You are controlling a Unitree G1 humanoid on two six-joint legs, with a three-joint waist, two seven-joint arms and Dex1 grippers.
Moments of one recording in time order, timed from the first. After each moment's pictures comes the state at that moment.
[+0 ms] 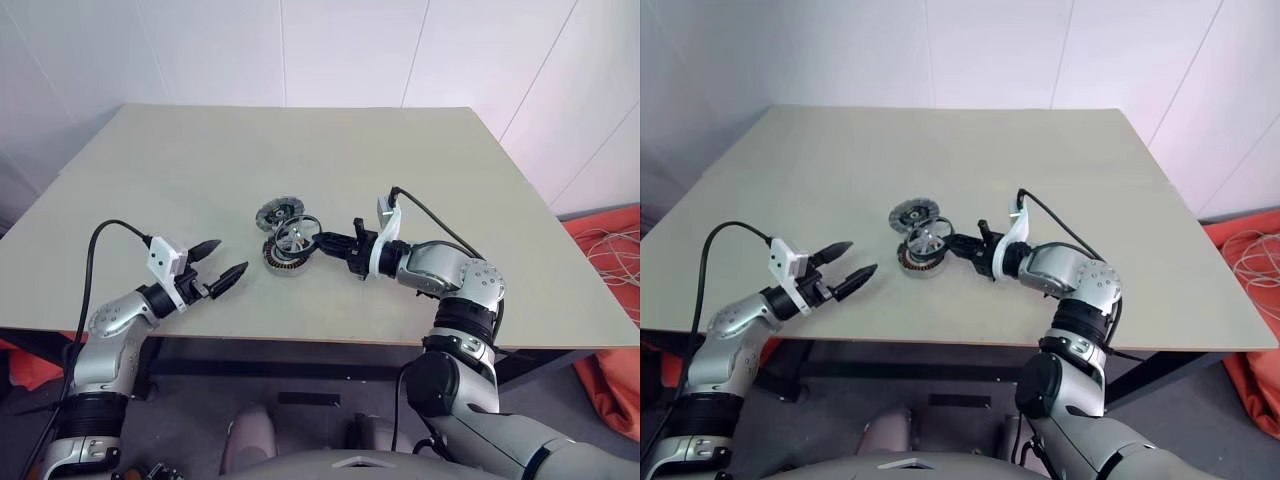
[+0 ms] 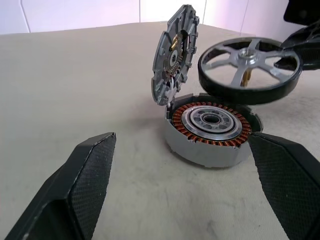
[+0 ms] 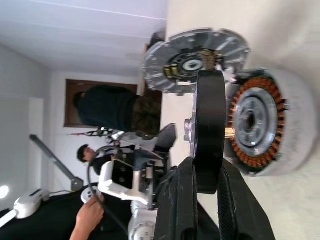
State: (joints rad) left arm -0.10 0.46 0.16 0.13 -0.42 0.06 -0.89; right arm -0.70 0.12 -0.74 0.28 1.26 1.58 -0.43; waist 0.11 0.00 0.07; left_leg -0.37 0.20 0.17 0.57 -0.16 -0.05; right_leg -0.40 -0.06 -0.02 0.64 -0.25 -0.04
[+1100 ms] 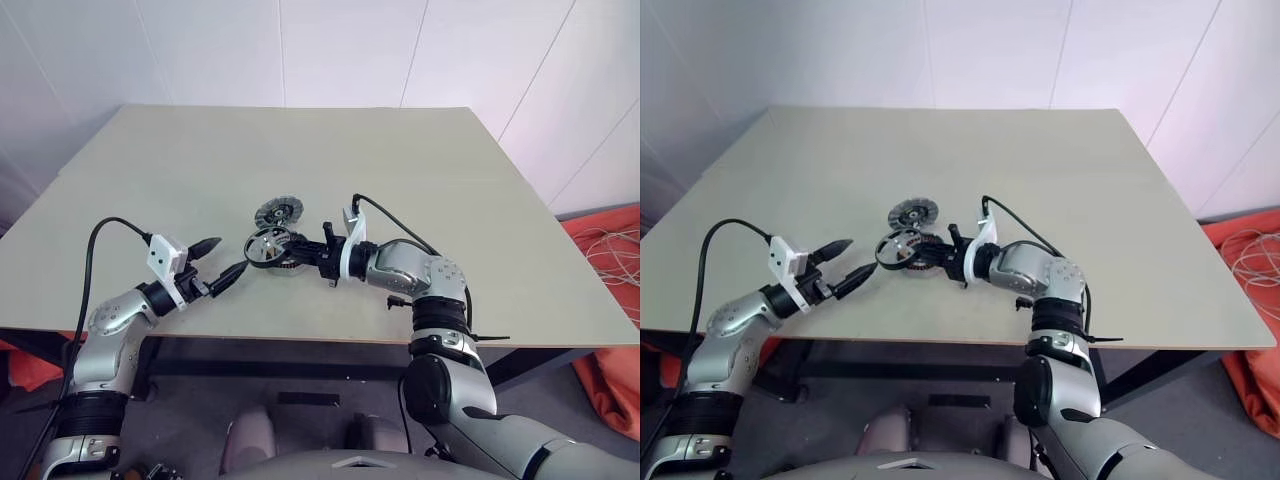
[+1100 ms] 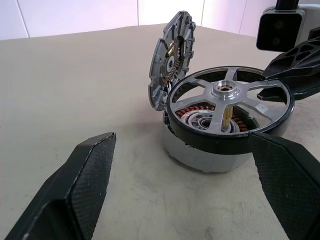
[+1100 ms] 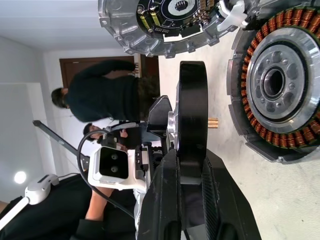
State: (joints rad) left arm -0.11 0.47 0.16 0.12 -0.42 0.06 -0.89; right arm -0.70 0.11 -0.50 0.48 1.40 1.39 -0.39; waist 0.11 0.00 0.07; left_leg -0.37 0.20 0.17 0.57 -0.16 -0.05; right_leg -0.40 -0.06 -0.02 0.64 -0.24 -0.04
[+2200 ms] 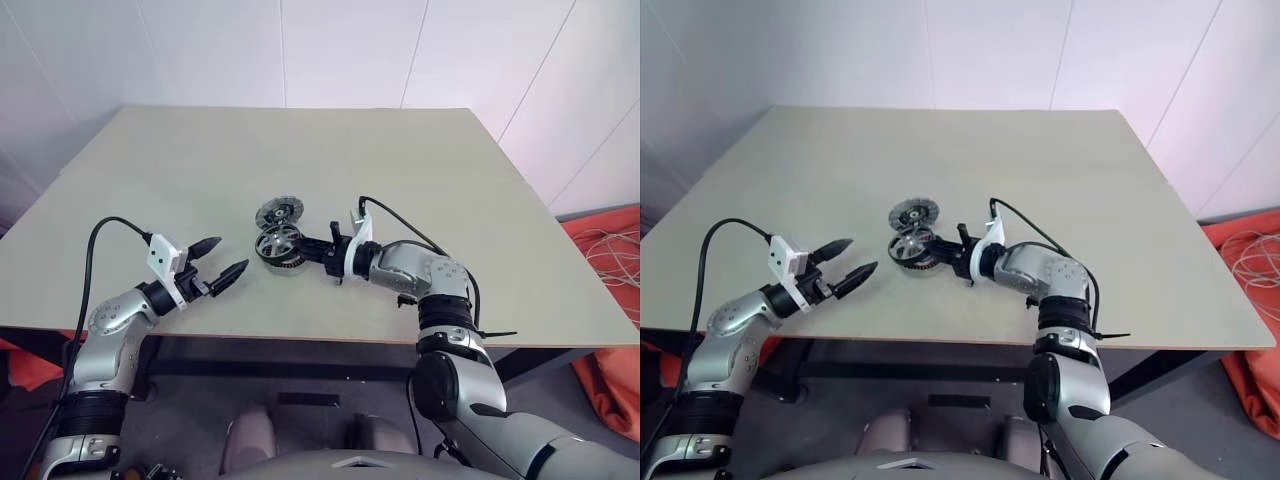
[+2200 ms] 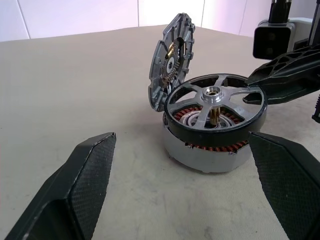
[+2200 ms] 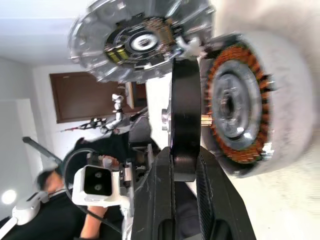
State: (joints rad) left arm -0.11 0.47 0.16 0.12 -0.42 0.07 -0.89; right arm -0.70 0.04 -0.47 0.56 1.29 1.31 -0.24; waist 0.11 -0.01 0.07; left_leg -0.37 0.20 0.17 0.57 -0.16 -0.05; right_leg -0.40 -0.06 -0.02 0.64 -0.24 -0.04
